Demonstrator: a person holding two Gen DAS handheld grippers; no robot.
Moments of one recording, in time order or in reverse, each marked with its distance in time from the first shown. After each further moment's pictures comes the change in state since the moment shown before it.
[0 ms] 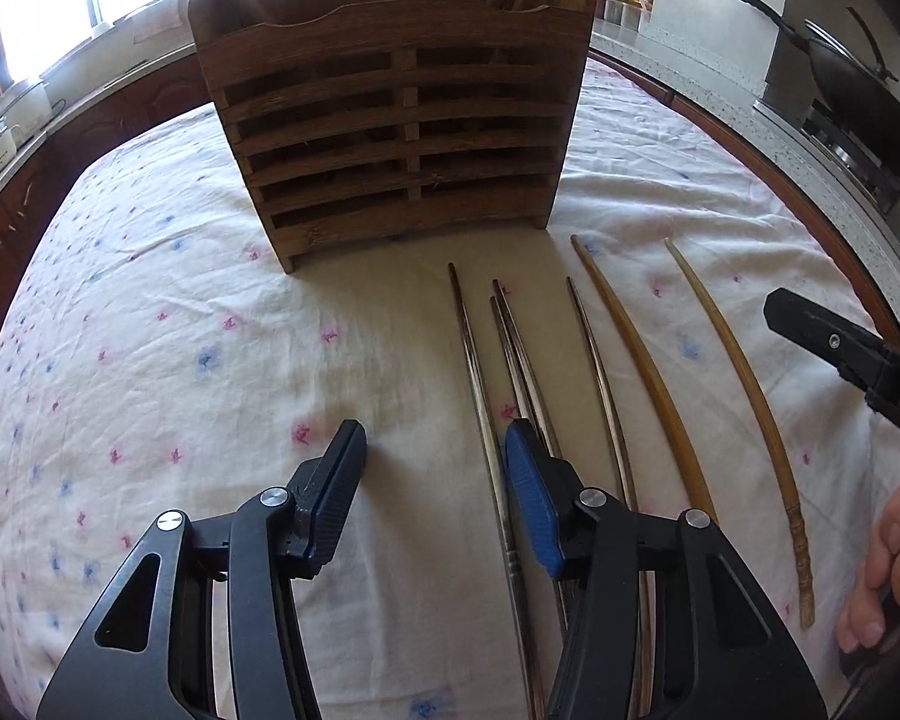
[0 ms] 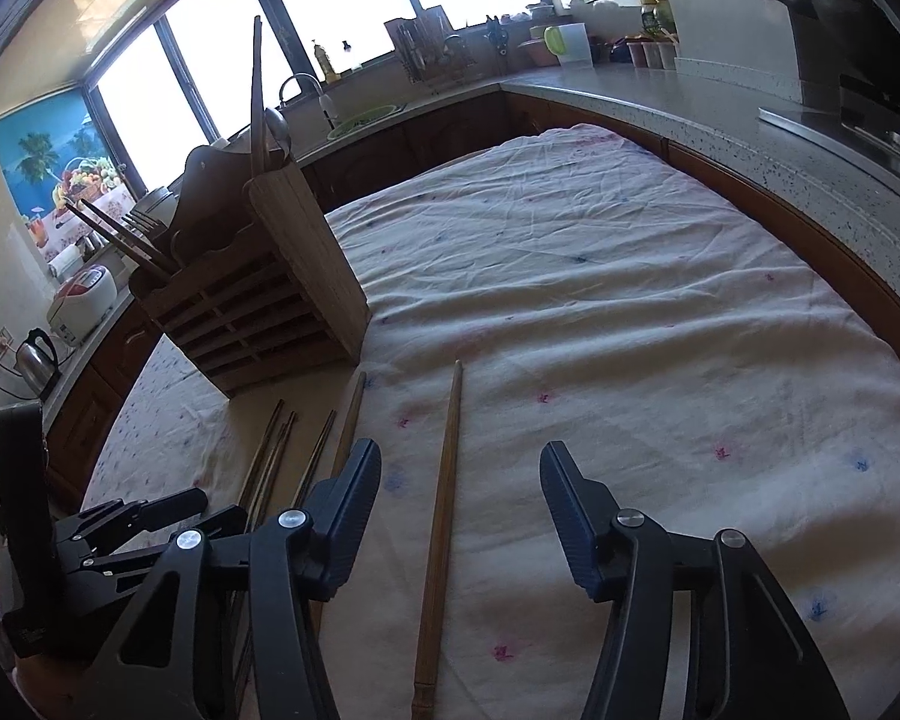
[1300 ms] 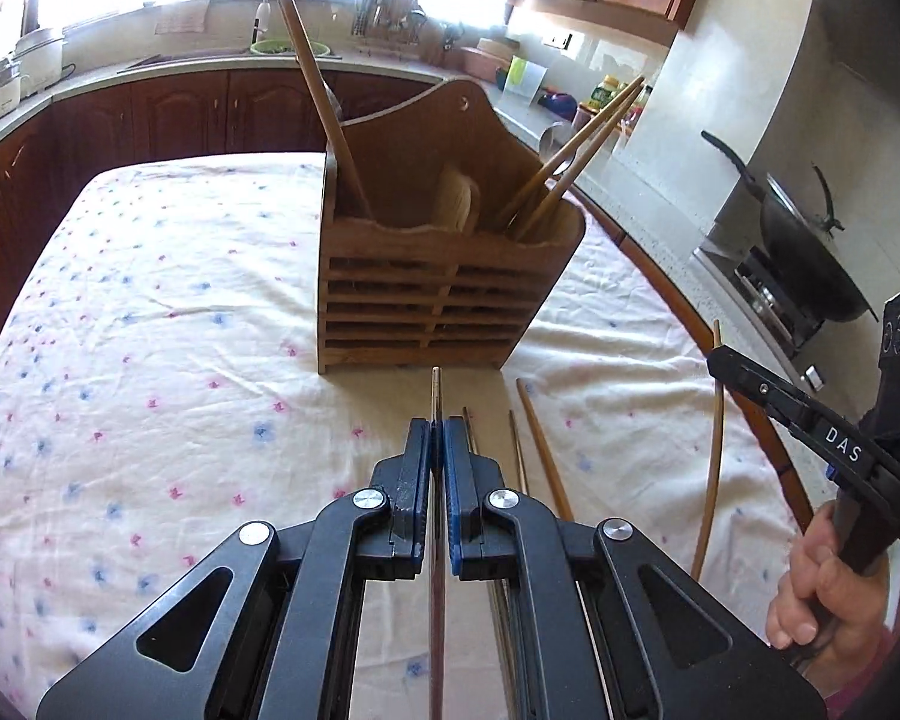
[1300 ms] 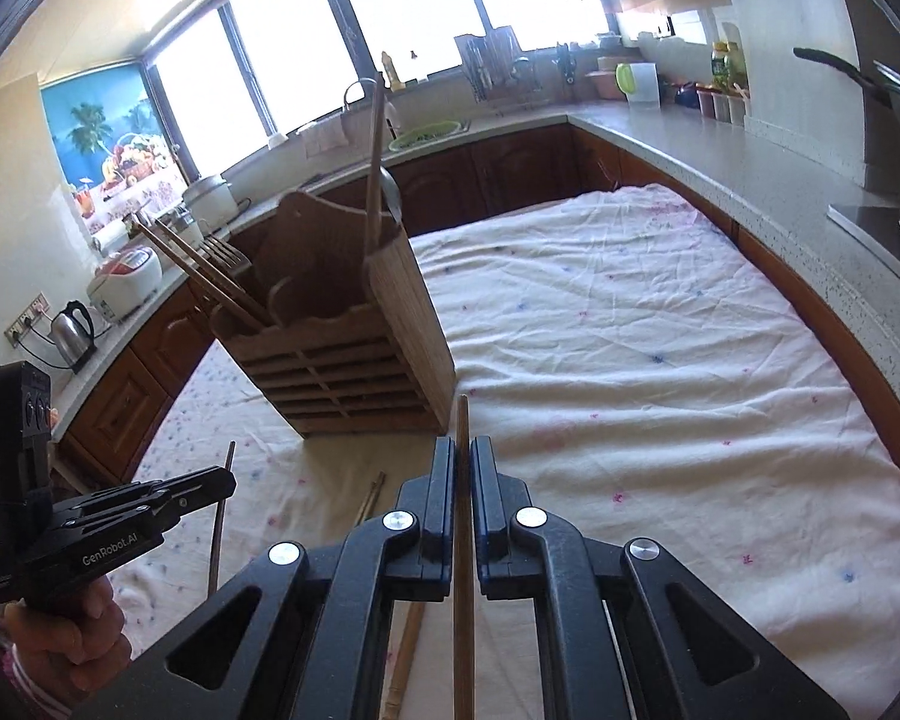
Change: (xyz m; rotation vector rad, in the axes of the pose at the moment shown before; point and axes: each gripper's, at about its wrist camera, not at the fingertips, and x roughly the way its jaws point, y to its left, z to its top) left arm -0.093 0.065 0.024 -0.169 -0.180 -0.209; right arm -0.030 0.045 0.047 -0.116 -0.052 0.088
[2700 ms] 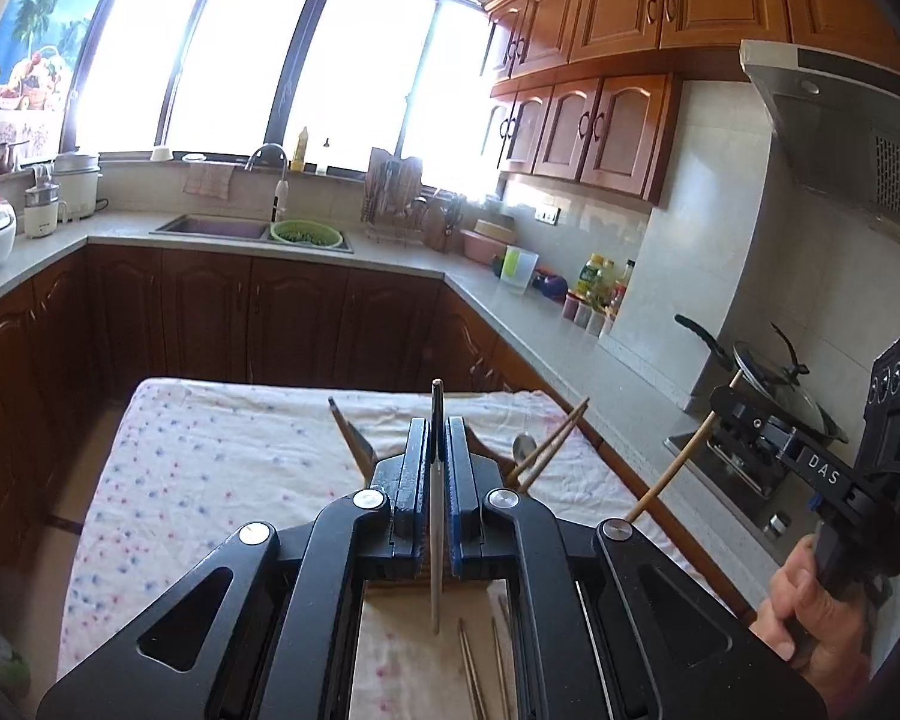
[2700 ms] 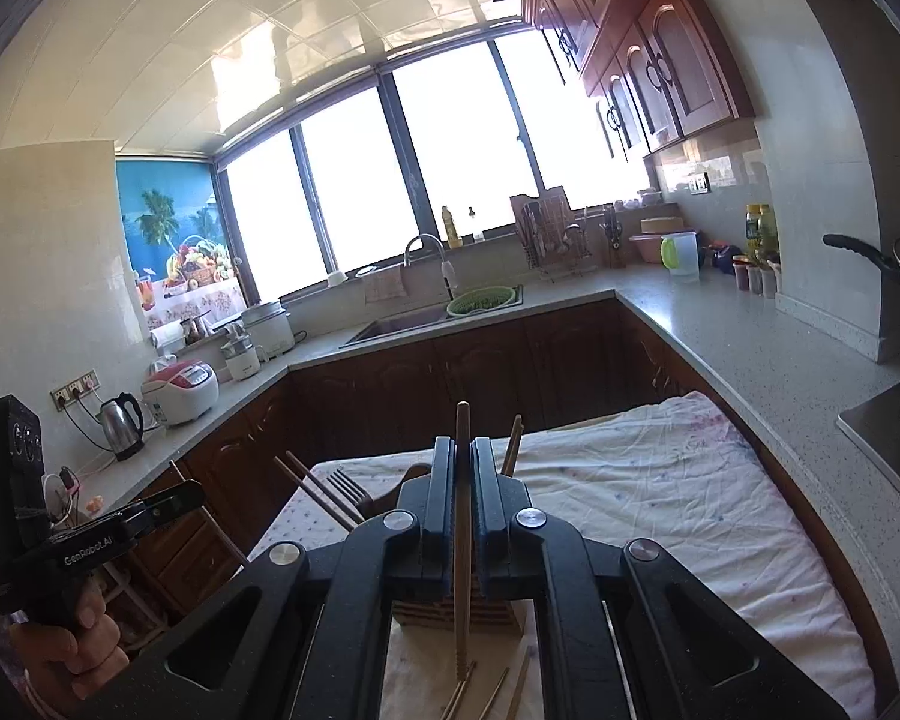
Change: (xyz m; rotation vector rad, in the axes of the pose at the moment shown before) left arm -0.119 -0.012 0.095 0.017 -0.425 0.019; right arm -0.085 0.055 0.095 -0.069 -0.366 0.086
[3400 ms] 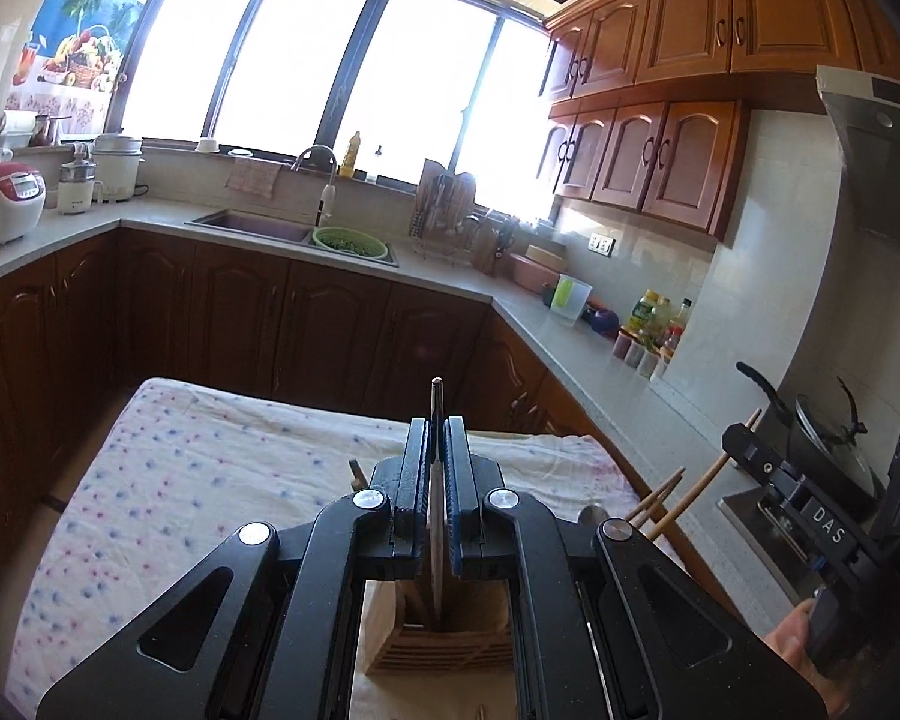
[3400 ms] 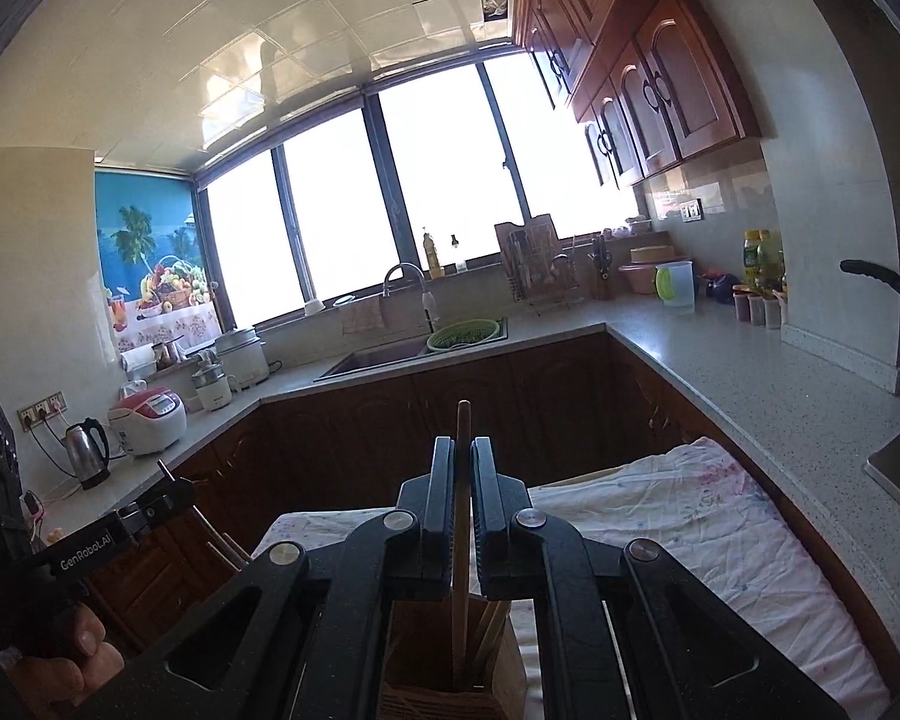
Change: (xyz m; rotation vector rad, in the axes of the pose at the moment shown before) left arm 0.084 0.026 -0.009 -0.088 -0.032 0.102; right arm 0.079 -0.002 0.007 -0.005 -0.060 -0.055
